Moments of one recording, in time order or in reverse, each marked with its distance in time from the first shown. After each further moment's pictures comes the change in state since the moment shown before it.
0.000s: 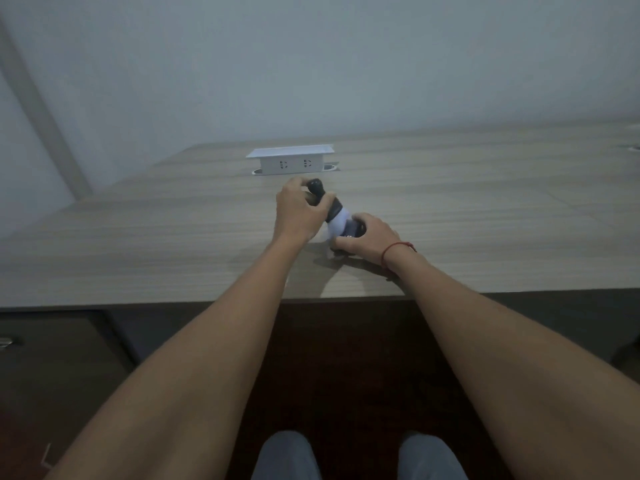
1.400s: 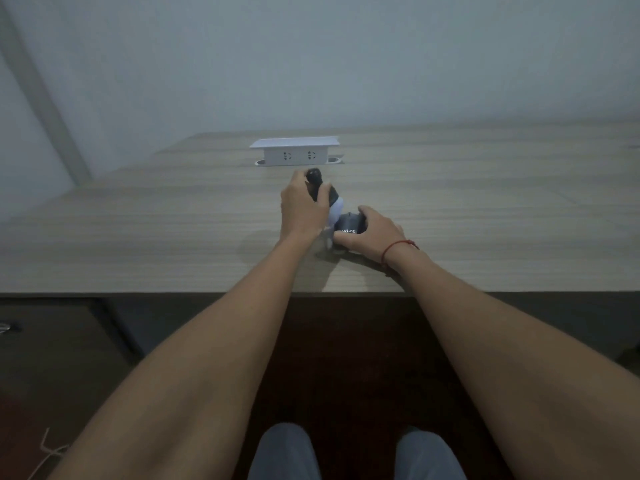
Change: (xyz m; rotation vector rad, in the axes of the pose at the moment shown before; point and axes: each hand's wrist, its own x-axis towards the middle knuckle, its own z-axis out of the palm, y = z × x) left_hand -0.002 -0.006 0.008 -0.032 0.079 -0.007; right_hand -0.007 -0.005 0.004 -0.125 0.036 -0.015
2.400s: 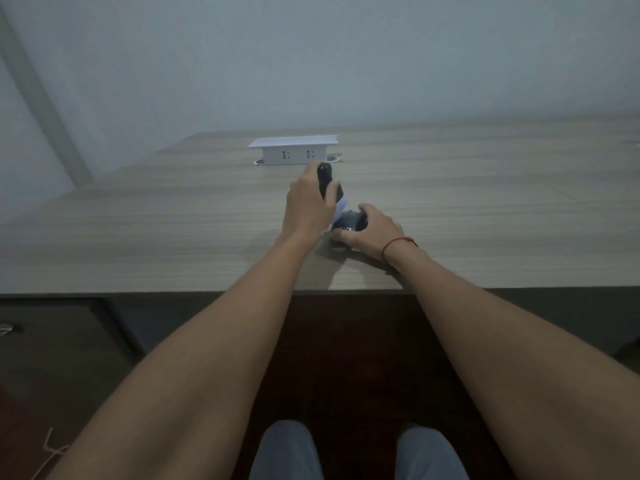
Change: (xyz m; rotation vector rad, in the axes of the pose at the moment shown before) left_hand -0.001 0.007 0.001 0.134 -0.058 0.184; right_hand 0.001 -0.002 0.000 0.047 -0.028 0.028
